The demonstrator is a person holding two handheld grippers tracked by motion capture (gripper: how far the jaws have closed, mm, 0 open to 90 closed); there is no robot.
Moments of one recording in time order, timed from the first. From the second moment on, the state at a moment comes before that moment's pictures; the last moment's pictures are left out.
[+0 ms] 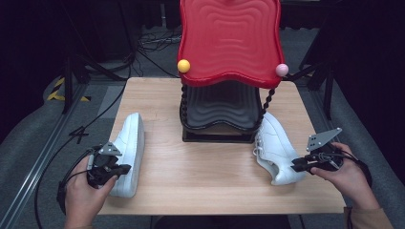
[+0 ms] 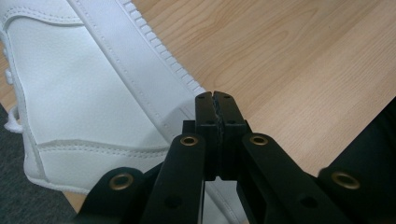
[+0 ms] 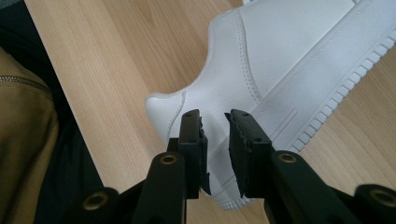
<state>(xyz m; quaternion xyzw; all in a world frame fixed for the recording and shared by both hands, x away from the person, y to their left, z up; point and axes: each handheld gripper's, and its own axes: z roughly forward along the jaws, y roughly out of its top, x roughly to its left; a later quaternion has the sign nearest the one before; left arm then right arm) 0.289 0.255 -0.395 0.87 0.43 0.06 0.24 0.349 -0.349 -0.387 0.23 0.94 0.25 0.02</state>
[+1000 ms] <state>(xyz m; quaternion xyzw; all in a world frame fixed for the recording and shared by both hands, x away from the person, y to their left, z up) 0.297 0.180 -0.384 0.91 0.33 0.04 0.26 0.345 -0.352 -0.388 0.24 0.94 0.25 0.01</state>
